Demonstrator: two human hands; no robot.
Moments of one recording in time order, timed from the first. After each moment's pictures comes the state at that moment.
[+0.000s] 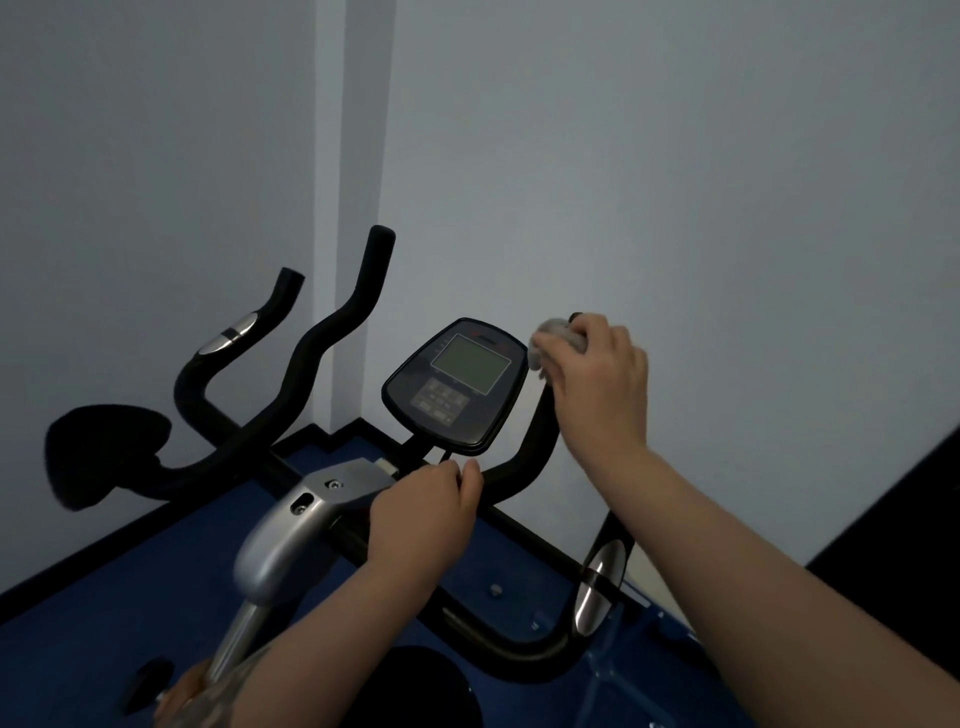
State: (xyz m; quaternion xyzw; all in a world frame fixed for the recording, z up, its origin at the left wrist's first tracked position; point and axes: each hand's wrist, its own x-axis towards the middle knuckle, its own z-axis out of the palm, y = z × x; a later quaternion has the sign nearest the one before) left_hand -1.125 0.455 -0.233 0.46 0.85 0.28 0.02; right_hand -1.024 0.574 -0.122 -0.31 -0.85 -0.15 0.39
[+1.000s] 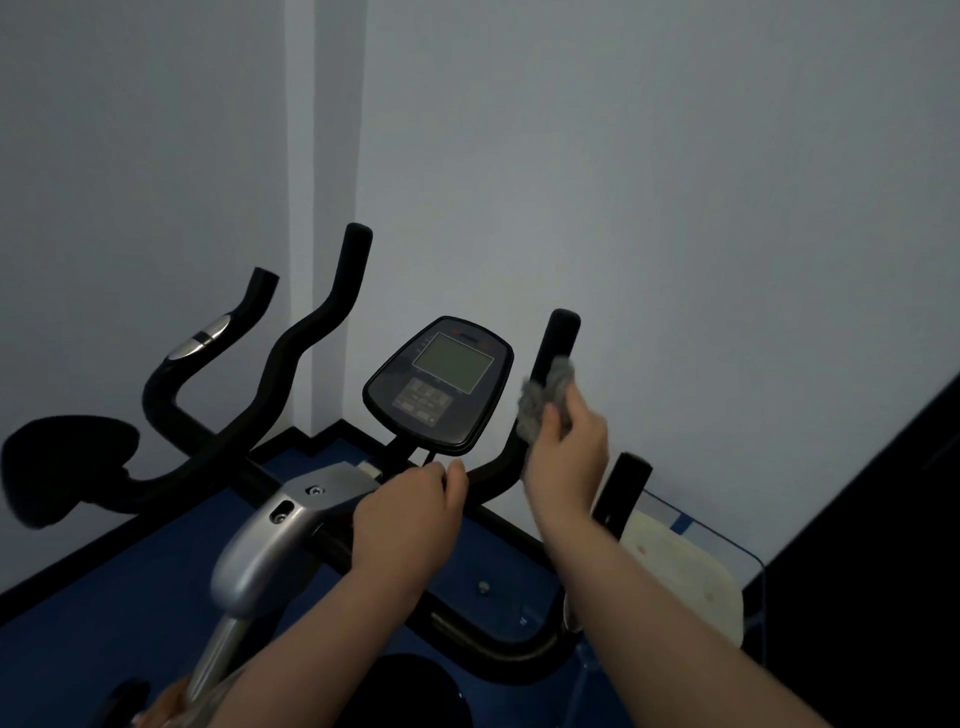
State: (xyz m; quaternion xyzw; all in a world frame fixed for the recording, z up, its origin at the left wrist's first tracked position) left_hand -1.126 0.448 -0.235 0.54 0.83 0.13 -0.07; right_hand -1.032 0.552 -0.181 -0.47 -0.66 0.28 0.52
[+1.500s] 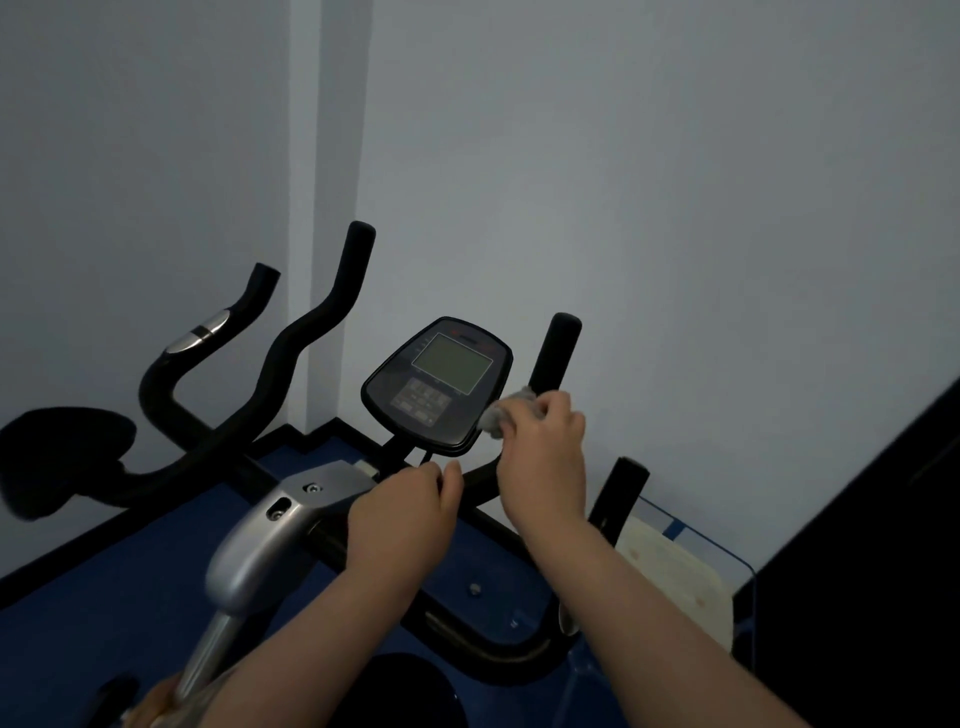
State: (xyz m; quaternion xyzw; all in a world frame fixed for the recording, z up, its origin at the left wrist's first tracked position) left_hand -1.125 0.452 -0.232 0.46 0.84 0.29 0.04; right_hand -1.030 0.536 -0.181 -0.40 -0.86 0.02 0.32
